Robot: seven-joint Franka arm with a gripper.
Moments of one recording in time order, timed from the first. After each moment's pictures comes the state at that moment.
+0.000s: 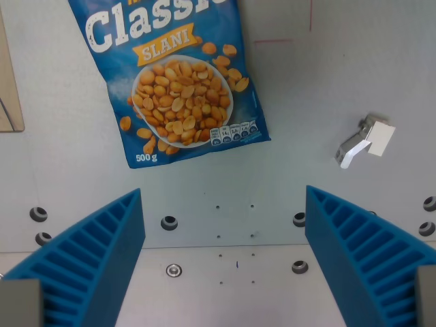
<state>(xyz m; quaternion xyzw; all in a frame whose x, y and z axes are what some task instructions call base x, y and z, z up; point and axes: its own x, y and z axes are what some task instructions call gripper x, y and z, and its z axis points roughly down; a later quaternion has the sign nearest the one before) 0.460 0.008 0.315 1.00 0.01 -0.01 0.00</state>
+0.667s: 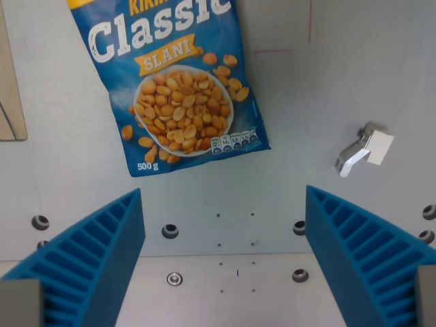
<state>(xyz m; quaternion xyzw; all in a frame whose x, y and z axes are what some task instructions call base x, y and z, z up) 0.464 0.008 0.317 1.00 0.01 0.00 0.00</state>
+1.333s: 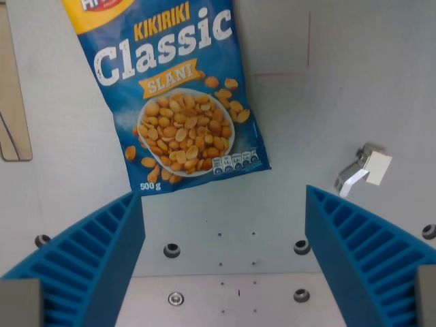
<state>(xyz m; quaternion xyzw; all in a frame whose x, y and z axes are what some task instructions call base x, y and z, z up) 0.472 0.009 0.319 1.00 0.01 0.03 0.00</state>
